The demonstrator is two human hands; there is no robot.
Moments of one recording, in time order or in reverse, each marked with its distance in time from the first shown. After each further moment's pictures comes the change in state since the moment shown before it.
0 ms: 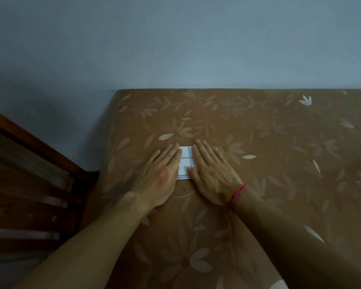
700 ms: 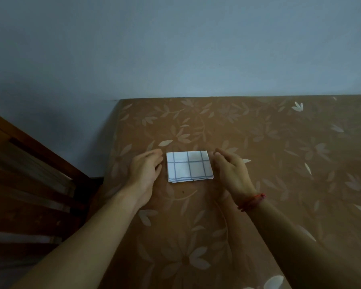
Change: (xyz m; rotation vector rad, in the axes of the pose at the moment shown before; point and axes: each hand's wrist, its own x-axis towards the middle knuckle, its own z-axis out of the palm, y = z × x) left_hand 0.010 0.025 -0.053 -1.436 0.260 -0.889; right_hand -0.014 0.004 -0.030 1.059 0.307 0.381
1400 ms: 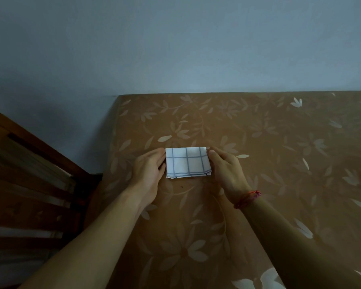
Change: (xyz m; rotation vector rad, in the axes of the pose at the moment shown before) left_hand -0.023 0.002 0.012 -0.039 -0.050 0.011; right_hand -0.007 -0.002 0.010 0.105 0.009 0.092
